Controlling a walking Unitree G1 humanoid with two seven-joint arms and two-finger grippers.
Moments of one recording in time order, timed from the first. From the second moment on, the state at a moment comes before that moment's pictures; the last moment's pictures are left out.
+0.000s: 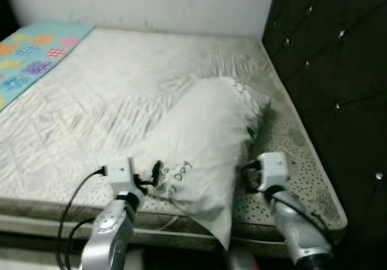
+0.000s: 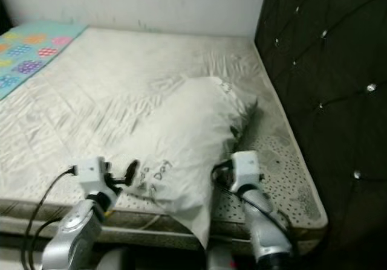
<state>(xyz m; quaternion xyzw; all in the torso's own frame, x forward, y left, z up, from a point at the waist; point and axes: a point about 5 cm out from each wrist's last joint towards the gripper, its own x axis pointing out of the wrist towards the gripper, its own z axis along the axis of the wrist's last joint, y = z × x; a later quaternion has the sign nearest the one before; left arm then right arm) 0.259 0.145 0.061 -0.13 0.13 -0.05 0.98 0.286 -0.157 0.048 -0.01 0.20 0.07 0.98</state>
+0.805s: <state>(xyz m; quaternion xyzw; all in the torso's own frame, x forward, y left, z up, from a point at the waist) 0.246 0.155 0.032 -0.15 0.30 -0.01 0.94 0.280 -0.155 0.037 -0.04 0.25 0.08 0.96</state>
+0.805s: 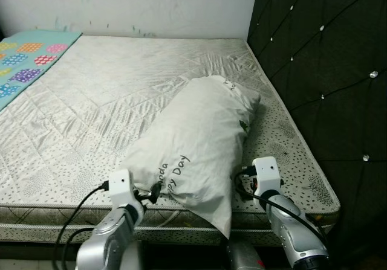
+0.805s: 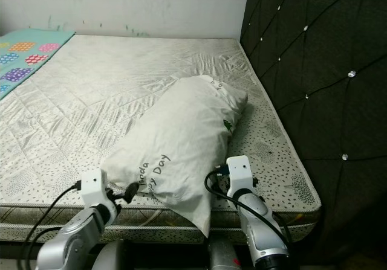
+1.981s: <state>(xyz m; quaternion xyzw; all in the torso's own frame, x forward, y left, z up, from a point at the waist) 0.254 0.196 0.034 -0.17 0.31 0.03 0.93 0.288 -0.150 0.032 -0.05 0.28 0.10 0.95</state>
